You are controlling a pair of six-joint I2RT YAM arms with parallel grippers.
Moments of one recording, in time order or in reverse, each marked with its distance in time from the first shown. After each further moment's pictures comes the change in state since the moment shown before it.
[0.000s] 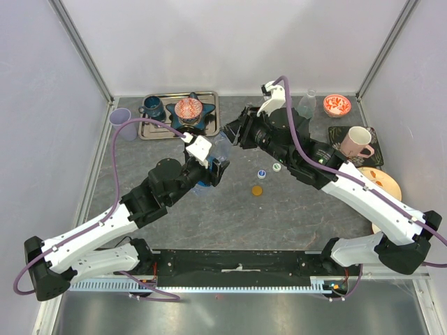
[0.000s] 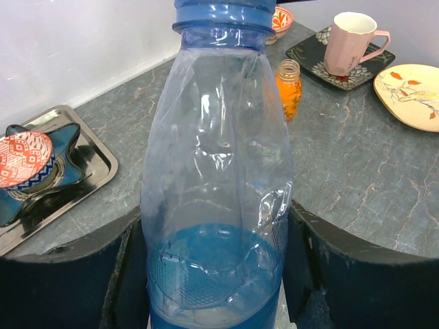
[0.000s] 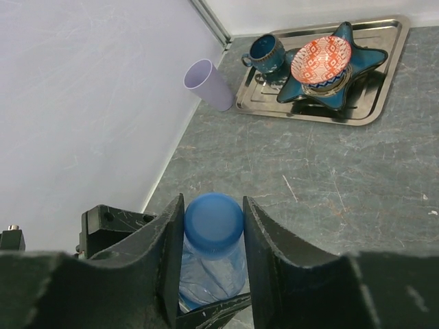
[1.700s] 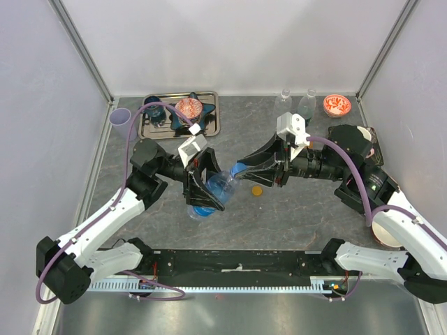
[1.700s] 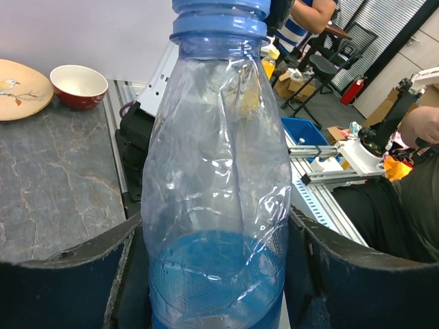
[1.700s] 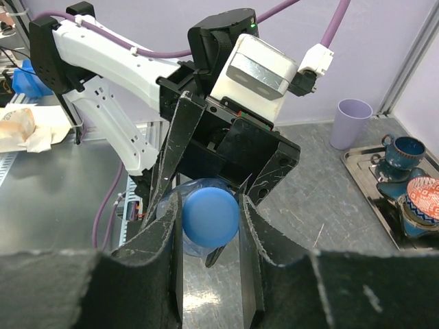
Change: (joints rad) left arm 0.335 0.122 0.012 0.523 1.595 -0.700; right arm -0.038 -0.295 -0.126 0.037 -0.826 -0.615
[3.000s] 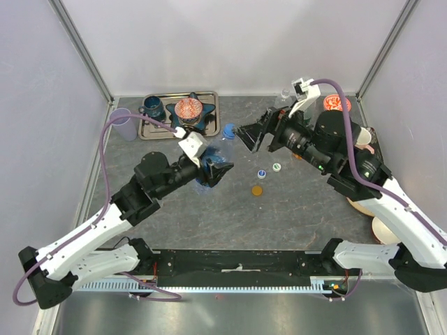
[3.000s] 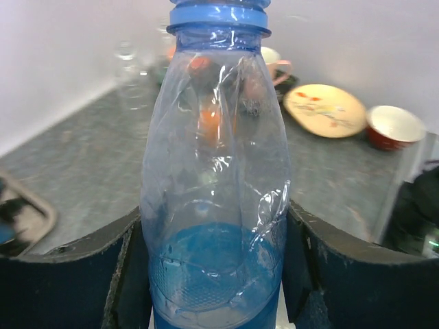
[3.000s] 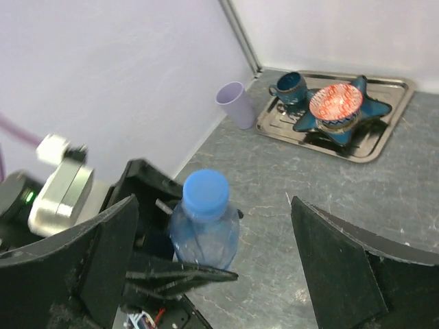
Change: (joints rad) left arm -0.180 -0.158 0.035 -0.521 -1.103 0.612; right arm 0.001 0.096 0.159 -0.099 0.644 0.441
